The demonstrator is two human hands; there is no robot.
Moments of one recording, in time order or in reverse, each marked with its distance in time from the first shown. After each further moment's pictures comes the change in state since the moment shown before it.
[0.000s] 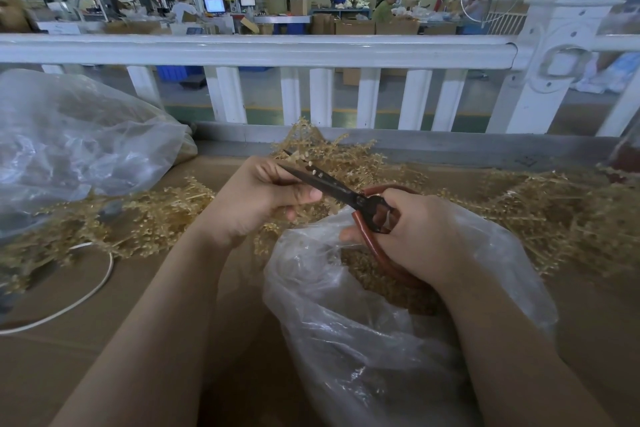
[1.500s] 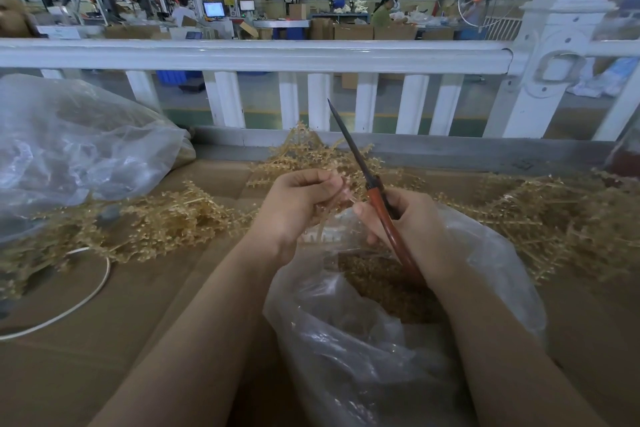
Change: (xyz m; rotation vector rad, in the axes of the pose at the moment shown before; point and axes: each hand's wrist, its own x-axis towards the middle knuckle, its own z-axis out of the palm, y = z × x) left_hand 0.014 -0.005 0.051 -0.246 0.231 -0.190; right_hand 0.002 -0.010 -0.002 0.571 -0.063 0.208
